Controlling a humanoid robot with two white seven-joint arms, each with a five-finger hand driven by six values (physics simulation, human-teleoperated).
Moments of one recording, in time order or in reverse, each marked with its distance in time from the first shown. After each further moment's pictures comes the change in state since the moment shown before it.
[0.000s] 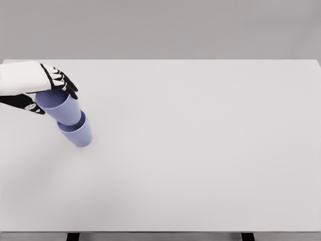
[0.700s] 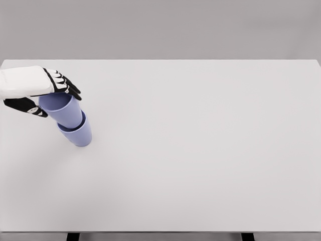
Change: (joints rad) left arm 0.034 -0.027 0.003 0.036 -0.011 0.000 0.001; right arm 0.000 0.000 0.000 0.000 0.000 0.000 0.000
